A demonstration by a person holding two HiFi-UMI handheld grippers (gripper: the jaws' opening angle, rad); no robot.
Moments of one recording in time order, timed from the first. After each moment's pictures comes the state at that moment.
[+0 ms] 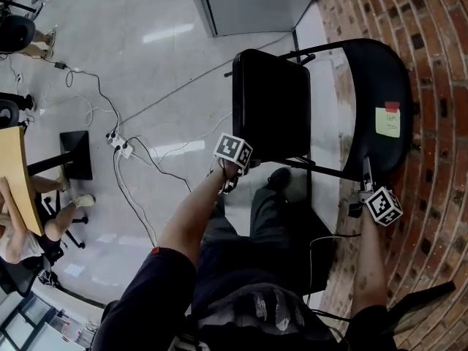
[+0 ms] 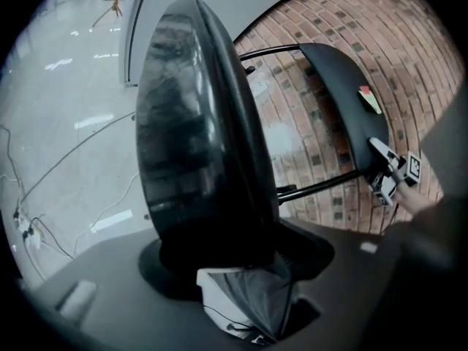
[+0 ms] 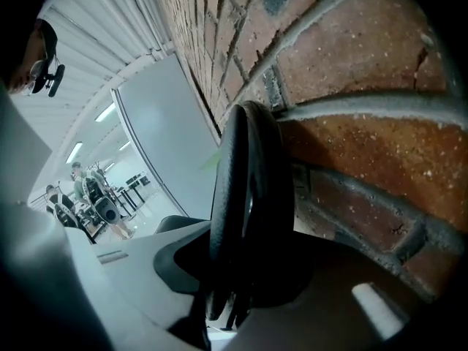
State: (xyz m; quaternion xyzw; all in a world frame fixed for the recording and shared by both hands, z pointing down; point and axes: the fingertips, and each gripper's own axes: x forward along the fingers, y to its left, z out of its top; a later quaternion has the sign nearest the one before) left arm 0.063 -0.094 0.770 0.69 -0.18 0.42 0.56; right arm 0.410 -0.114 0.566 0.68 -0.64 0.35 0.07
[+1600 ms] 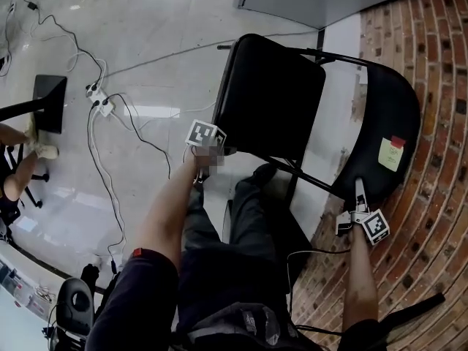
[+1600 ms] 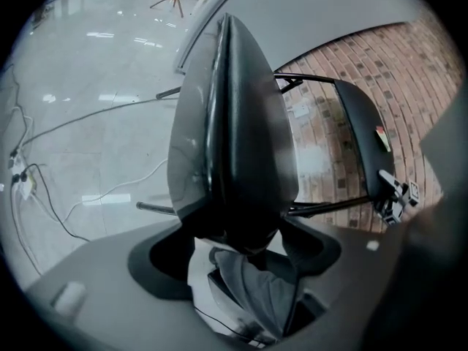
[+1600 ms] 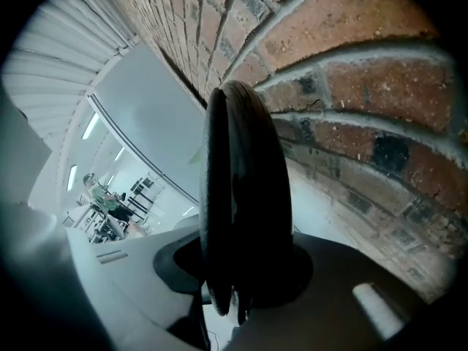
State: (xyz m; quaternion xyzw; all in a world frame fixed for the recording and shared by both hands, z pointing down) left arm -0.030 -0.096 0.823 0.64 -0.25 0.34 0.64; right arm 0.374 -0.115 0.591 0.64 -0.60 0.48 0.04
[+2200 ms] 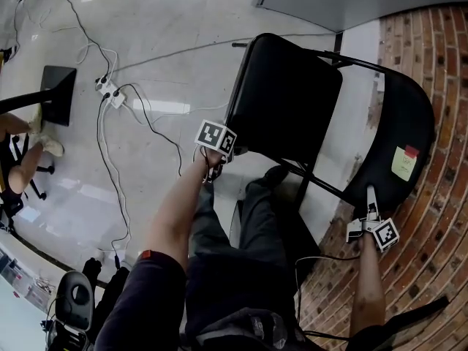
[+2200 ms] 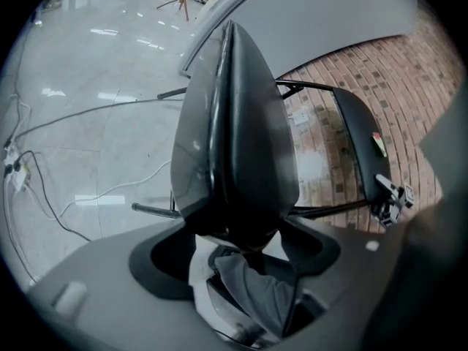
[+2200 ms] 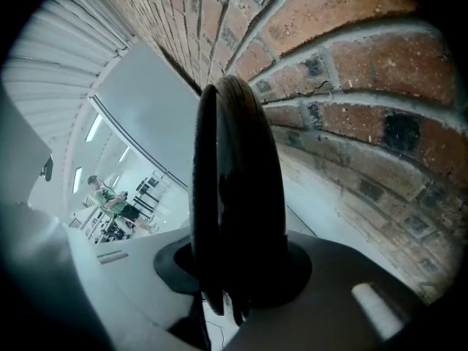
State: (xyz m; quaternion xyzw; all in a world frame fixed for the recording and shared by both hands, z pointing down) left arm -0.051 -0.092 0.860 0.65 -0.26 0.31 0.64; right arm 0.360 -0.109 0.625 0.62 -0.61 0.49 0.04
